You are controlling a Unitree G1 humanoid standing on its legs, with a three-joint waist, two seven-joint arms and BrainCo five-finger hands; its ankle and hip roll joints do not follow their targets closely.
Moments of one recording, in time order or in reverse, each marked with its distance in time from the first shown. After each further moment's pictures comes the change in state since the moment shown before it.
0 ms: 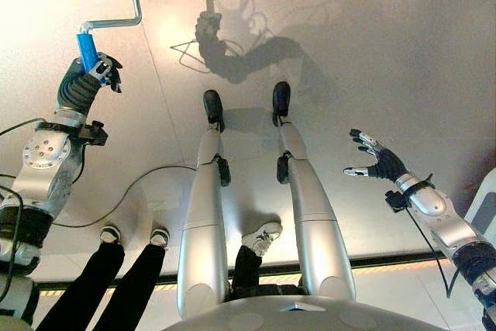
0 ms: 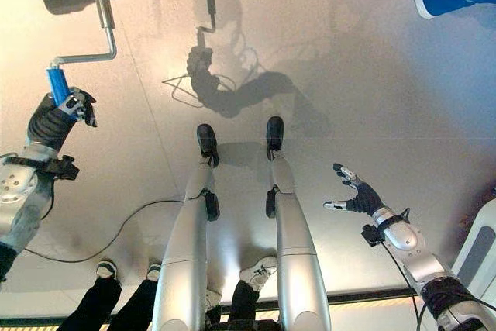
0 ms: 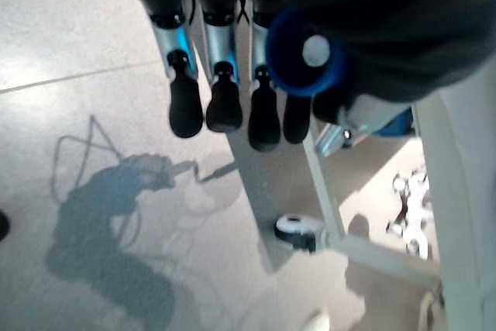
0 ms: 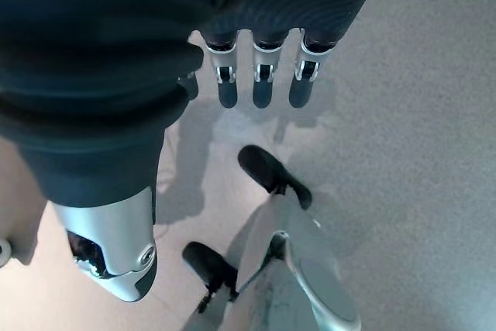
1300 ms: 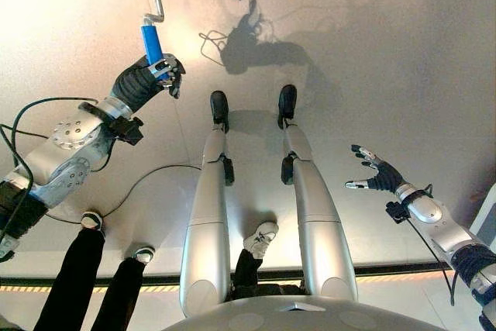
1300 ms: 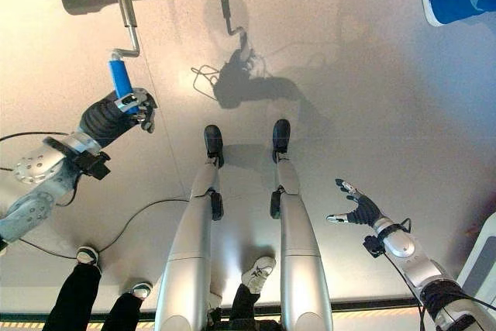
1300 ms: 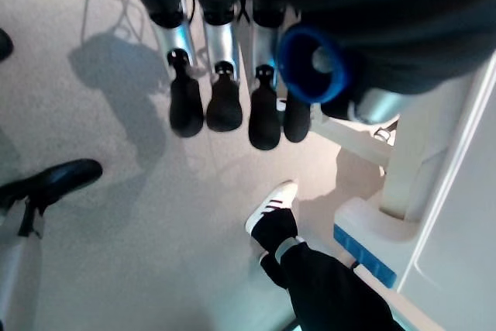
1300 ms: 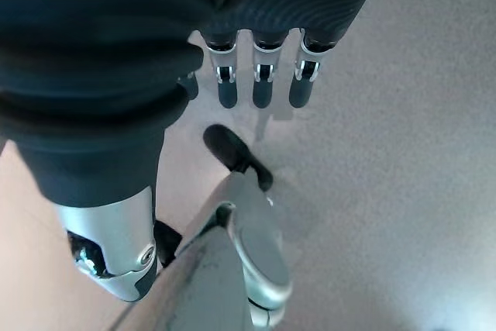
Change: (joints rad) left arm -0.340 0.195 -0.527 -0.283 -0.361 0.138 -0.044; right arm -0.032 0.010 0.125 0.154 -0.025 -0.001 -0.020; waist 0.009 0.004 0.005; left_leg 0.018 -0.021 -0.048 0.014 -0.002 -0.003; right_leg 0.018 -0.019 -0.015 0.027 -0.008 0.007
